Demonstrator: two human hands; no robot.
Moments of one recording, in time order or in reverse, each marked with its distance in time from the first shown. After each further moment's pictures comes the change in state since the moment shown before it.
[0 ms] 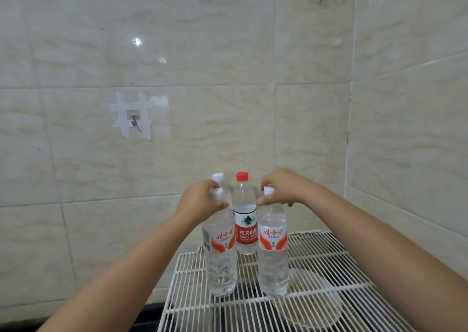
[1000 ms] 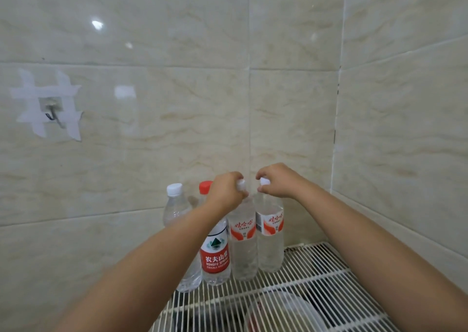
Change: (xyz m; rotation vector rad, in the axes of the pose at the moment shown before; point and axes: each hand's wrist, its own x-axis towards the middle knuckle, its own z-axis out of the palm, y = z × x) left_hand 0.120 0.070 0.095 -0.087 -0.106 0.103; right_hand 0.091 0.097 0.008 0.004 0.177 0.122
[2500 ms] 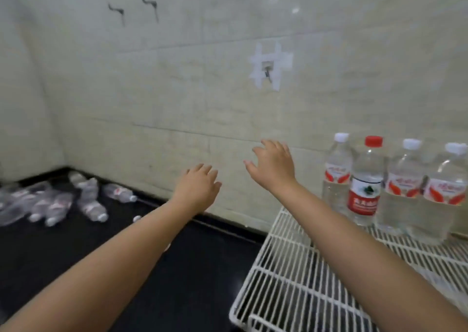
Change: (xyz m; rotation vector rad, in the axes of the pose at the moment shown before) left_hand -0.293 -0.165 -0.148 0.743 0.094 -0.500; right_hand -0.120 -0.279 0.082 0.250 0.177 -0.542
